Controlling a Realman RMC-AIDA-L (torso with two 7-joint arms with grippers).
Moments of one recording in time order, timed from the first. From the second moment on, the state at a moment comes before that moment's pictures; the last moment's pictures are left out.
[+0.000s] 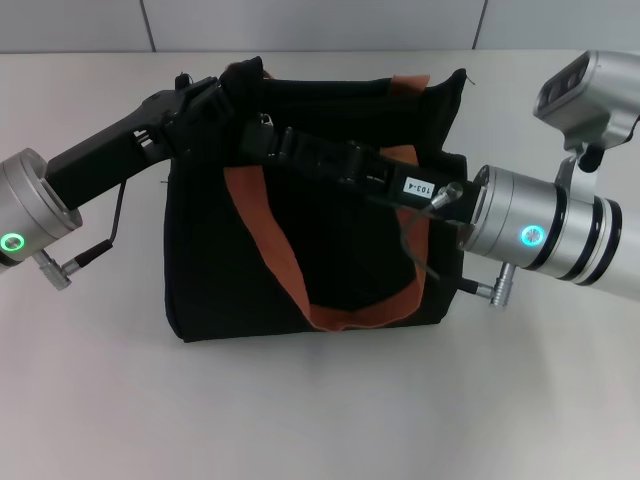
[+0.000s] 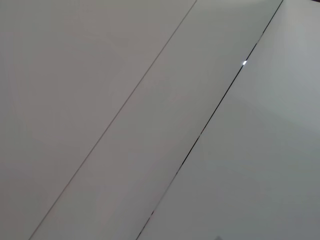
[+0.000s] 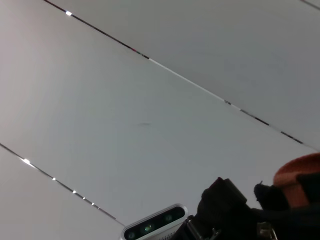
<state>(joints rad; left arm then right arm) -0.54 -2.08 0.72 0.36 1.48 1.68 -1.45 0.78 2.08 0.59 0.11 -2.91 -1.50 1.64</state>
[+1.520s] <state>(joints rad) -0.54 -2.08 0.72 0.36 1.47 1.67 -1.44 0.78 2.08 0.62 0.13 -2.91 -1.42 1.59</state>
